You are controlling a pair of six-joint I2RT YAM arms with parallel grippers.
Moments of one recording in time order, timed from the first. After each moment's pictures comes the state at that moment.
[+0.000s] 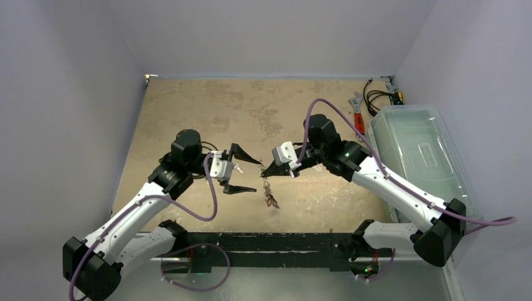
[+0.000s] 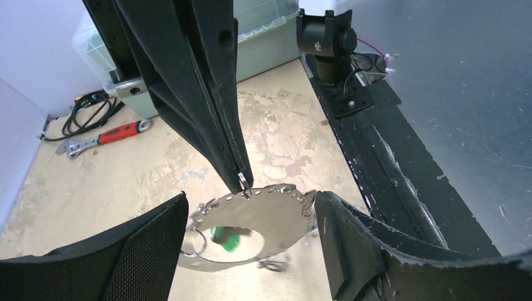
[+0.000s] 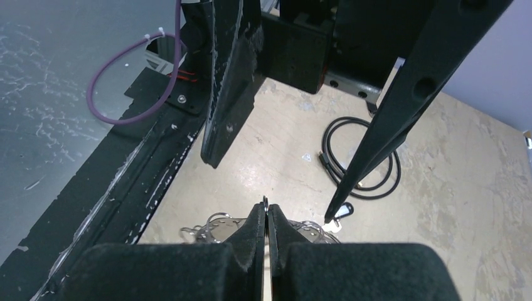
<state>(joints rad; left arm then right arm) -0.53 0.91 0.74 -0.07 1.18 0.52 0.76 1.21 1.10 -0.42 -0.94 -0.76</state>
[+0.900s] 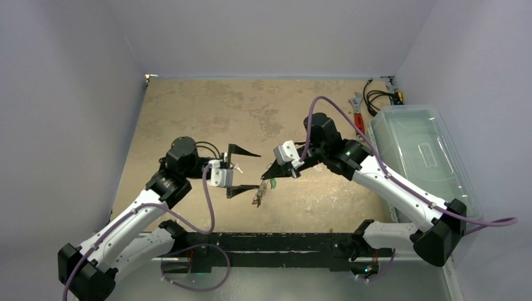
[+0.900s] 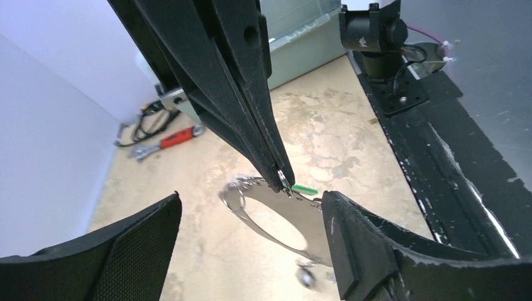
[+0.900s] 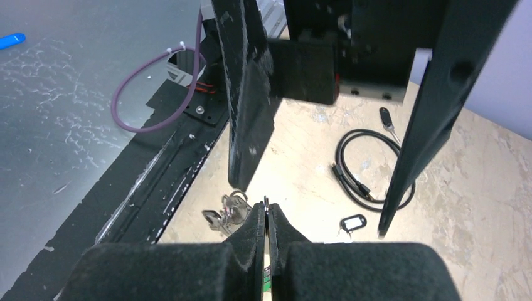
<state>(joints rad) -0.59 0.88 0.69 0.07 1.02 0.55 0.76 1.21 1.12 -0.45 -1.01 -0.75</state>
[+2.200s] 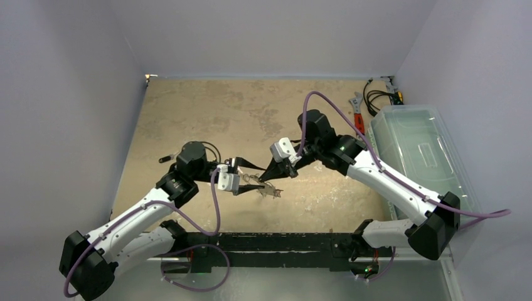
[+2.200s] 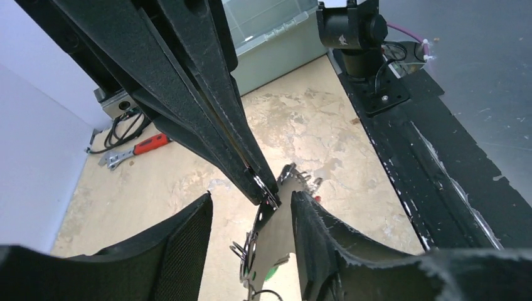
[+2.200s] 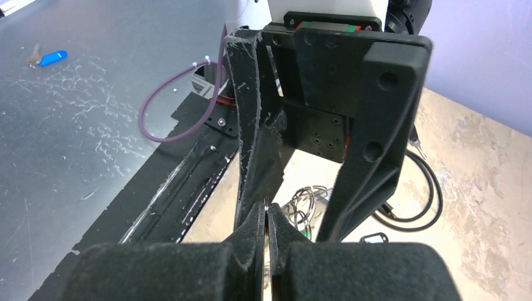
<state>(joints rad) -0.64 0.90 0.60 0.20 1.01 0.53 0.77 1.27 1.18 -0.50 -1.09 -0.75</state>
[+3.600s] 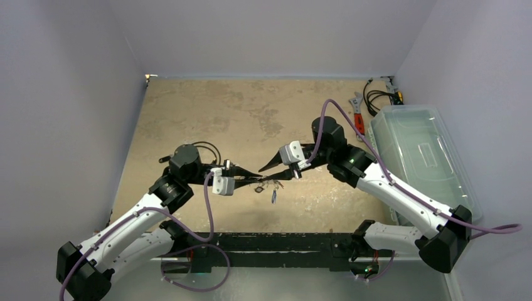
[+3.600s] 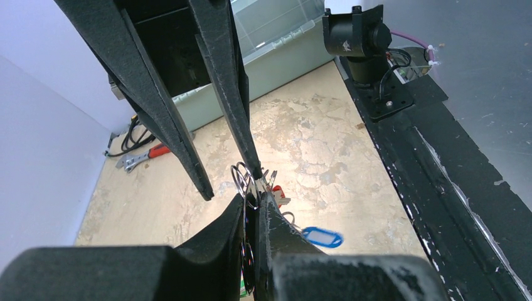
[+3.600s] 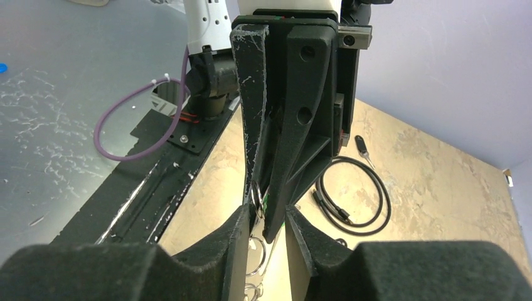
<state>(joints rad) -0.65 0.82 0.61 0.13 0.98 0.53 0.77 1.14 1.03 -0.22 -1.00 -0.61</state>
